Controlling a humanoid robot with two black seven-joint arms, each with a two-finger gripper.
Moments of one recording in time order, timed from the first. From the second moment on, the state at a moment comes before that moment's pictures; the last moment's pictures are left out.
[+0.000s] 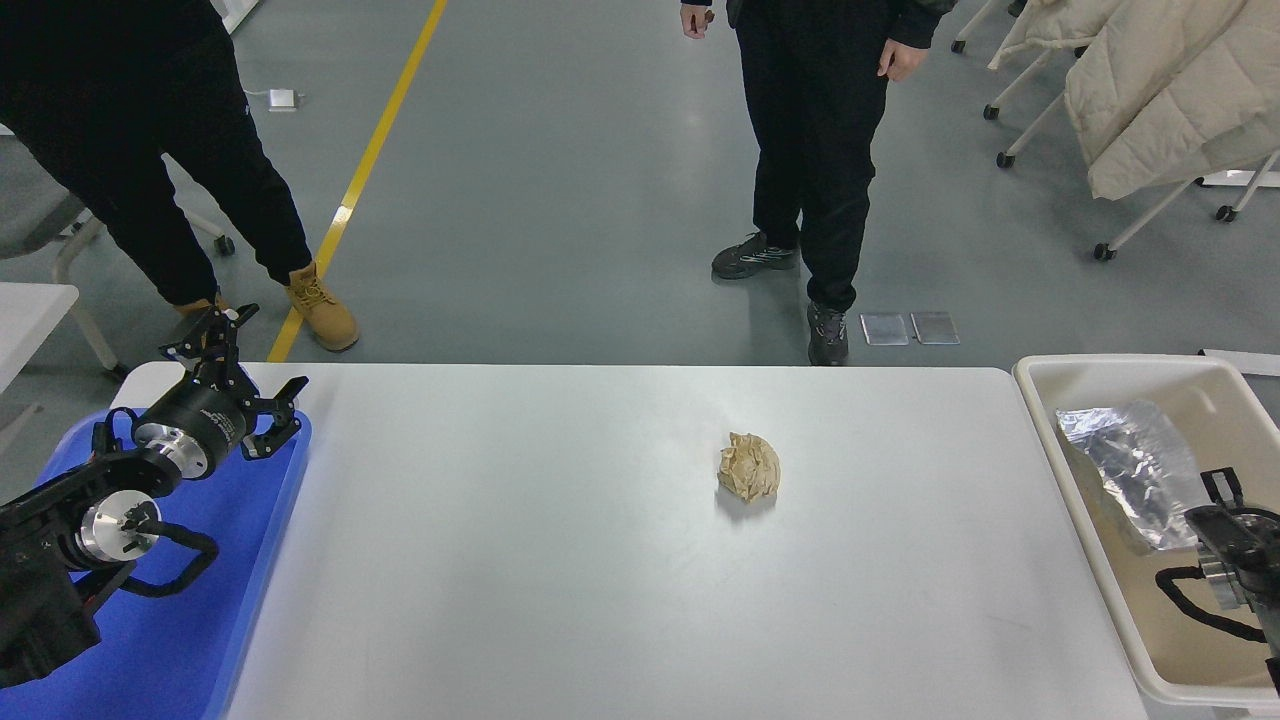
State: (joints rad) left arm -0.65 0.56 -0.50 -0.55 -0.03 -0.40 -0.37; right arm 0.73 -0.33 0.07 0.06 -0.25 -0.26 -0.17
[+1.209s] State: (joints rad) left arm -0.65 0.56 -0.50 -0.55 -0.03 -0.40 -0.37; right arm 0.72 -0.38 0.75 0.77 -0.23 -0.22 -0.14
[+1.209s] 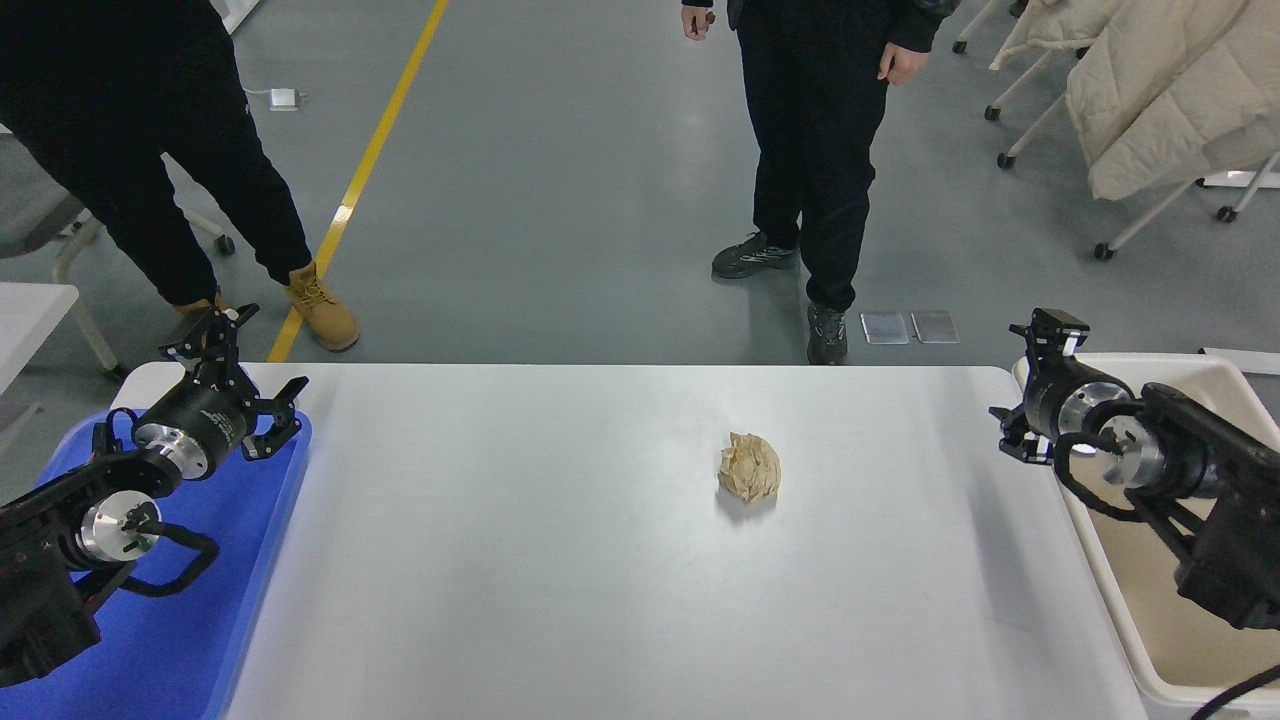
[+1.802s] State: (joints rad) left arm -0.65 0.56 -0.50 -0.55 -0.03 -0.40 -0.37; right arm 0.57 -0.07 1.02 0.79 -0.23 -0.14 0.30
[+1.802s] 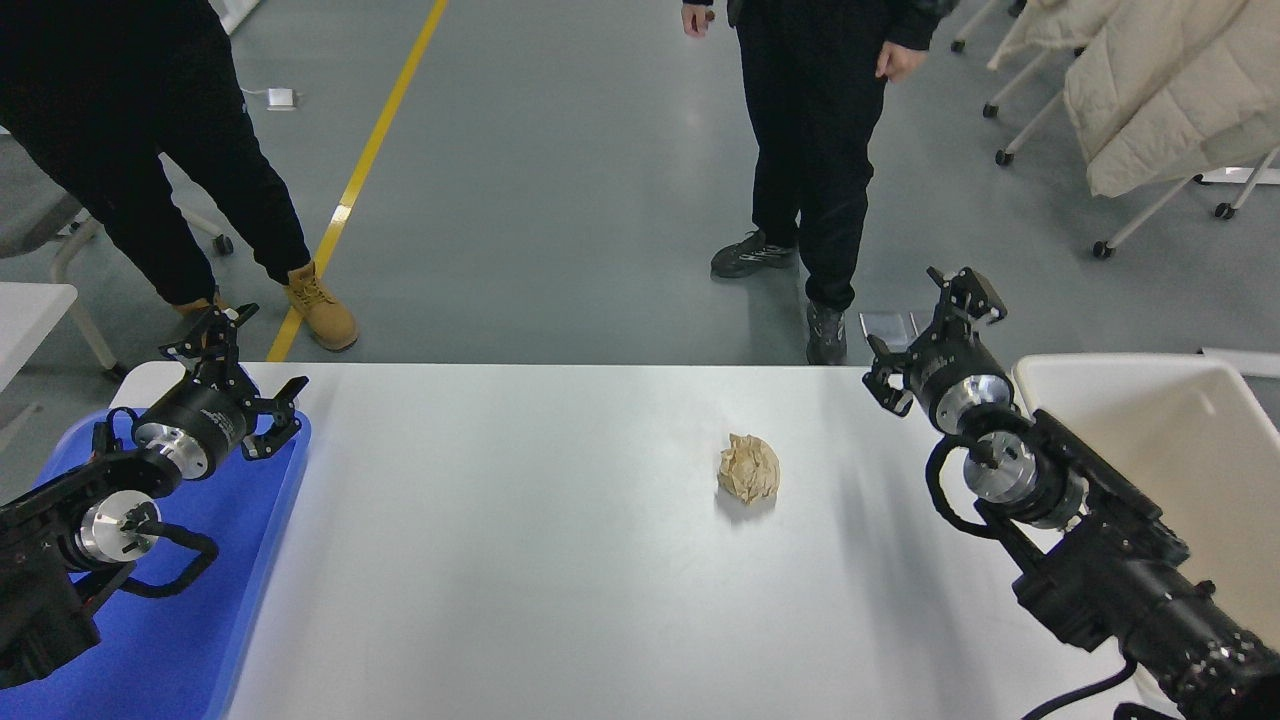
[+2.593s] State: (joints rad) left arm -0.65 0.56 -0.50 -0.55 -0.03 -0.40 -0.37; right arm 0.54 -0.07 1.01 0.79 -0.24 -0.10 0.38
